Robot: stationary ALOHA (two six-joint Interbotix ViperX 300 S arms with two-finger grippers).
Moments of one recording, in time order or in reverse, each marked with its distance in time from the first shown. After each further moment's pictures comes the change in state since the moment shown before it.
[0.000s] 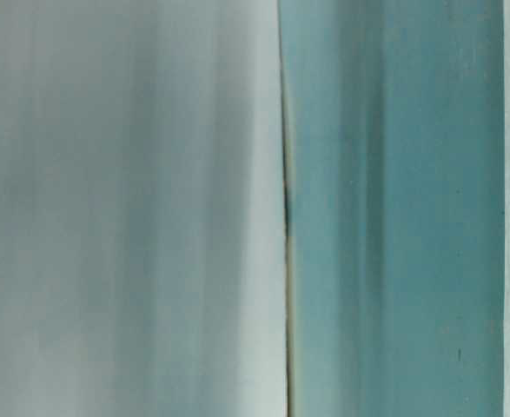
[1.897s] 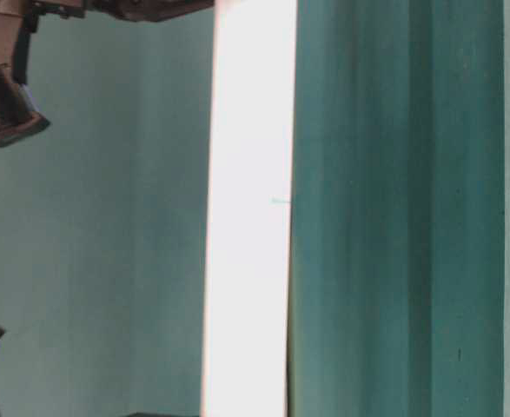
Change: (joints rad) left arm 0.003 0.075 0.549 0.005 -0.552 -0.018; right arm 0.012 0.074 0.555 -0.032 -0.571 -0.005
